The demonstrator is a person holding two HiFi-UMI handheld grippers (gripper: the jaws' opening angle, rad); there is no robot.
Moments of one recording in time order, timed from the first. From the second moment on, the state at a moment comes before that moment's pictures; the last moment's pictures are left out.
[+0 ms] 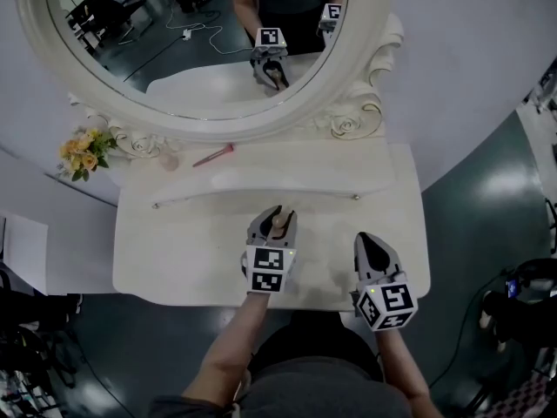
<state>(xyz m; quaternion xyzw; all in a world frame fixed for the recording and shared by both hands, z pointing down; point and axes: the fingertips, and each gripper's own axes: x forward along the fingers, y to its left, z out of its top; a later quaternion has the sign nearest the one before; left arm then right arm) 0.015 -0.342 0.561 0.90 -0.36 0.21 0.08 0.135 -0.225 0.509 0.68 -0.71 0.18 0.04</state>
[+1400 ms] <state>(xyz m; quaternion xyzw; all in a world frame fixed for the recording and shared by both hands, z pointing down) 0.014 -0.303 0.461 0.92 -0.34 0.17 0.04 0.135 -0.209 0.477 0.66 -0.73 0.13 0.03</state>
